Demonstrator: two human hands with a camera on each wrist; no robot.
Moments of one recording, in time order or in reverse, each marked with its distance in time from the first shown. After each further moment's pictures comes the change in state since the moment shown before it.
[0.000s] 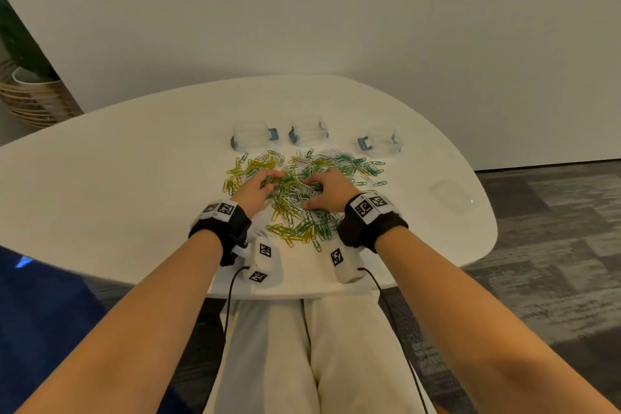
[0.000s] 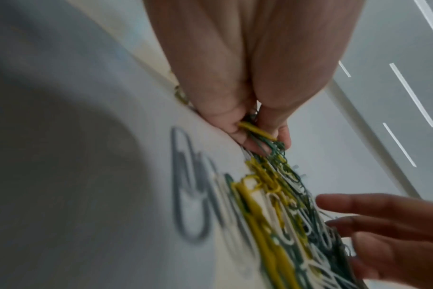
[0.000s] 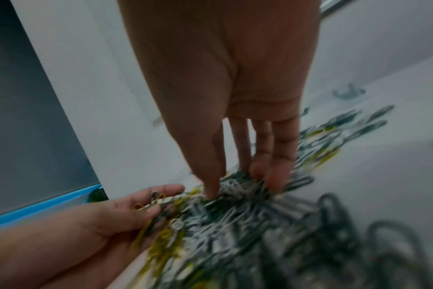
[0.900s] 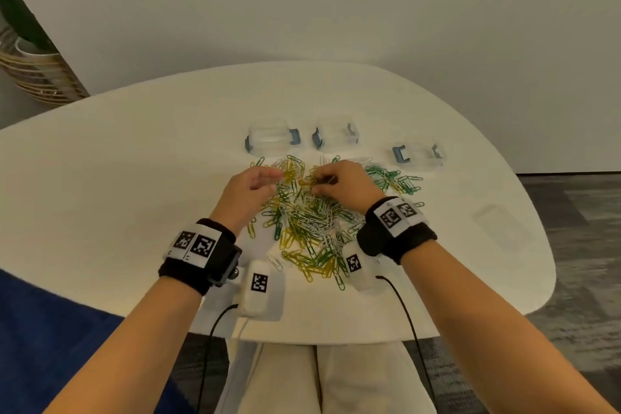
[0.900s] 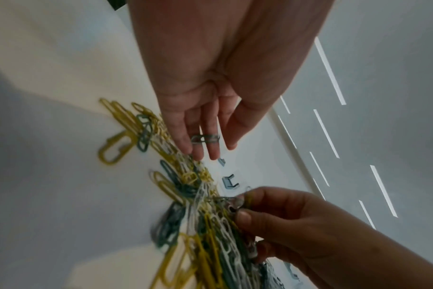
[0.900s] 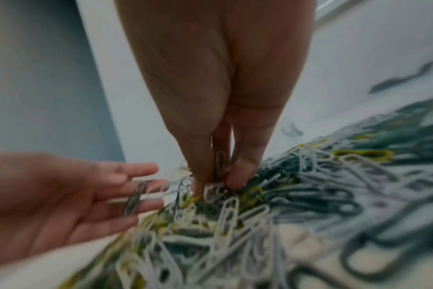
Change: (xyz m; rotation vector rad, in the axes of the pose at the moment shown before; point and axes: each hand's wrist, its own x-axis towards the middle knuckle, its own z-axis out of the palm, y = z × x) left_hand -0.003 0.014 -0.037 -0.193 0.185 -0.058; right_hand 0.053 -0.017 -0.013 0.211 0.066 -0.177
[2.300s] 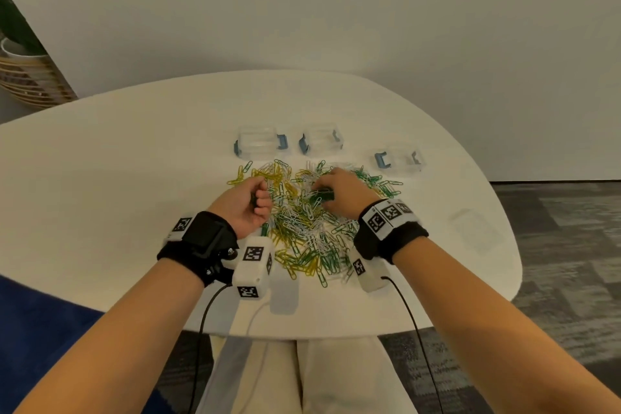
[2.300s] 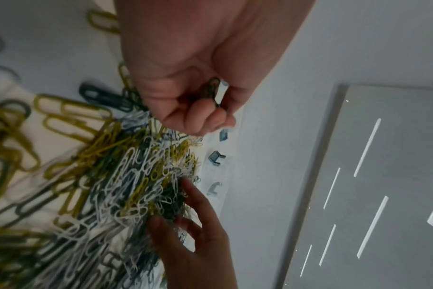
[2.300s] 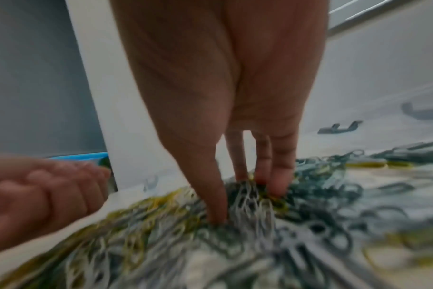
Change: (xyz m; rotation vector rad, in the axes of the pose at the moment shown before) left_hand 0.010 0.010 0.016 -0.879 -0.096 -0.603; right_hand -0.009 0.019 -0.015 -0.422 -0.139 0.005
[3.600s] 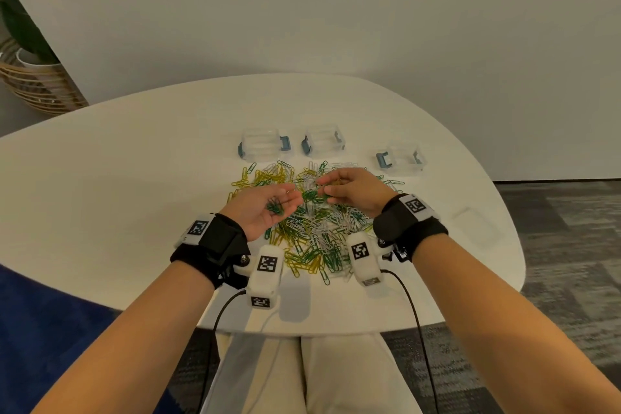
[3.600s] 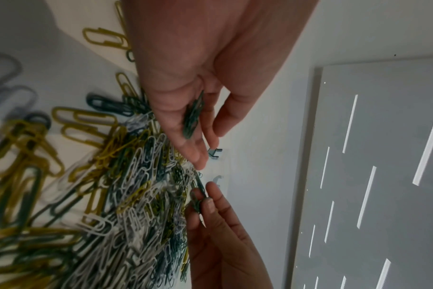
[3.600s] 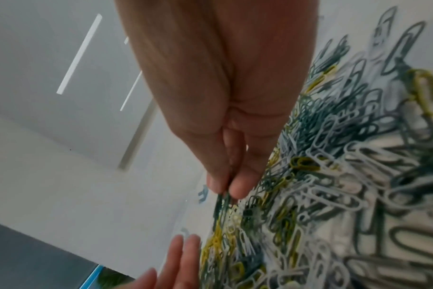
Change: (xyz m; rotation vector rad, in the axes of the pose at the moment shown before) left_hand -0.016 -0.012 0.014 0.173 -0.060 0.119; right_hand -0.013 0.008 -0.009 1.181 -0.048 0.134
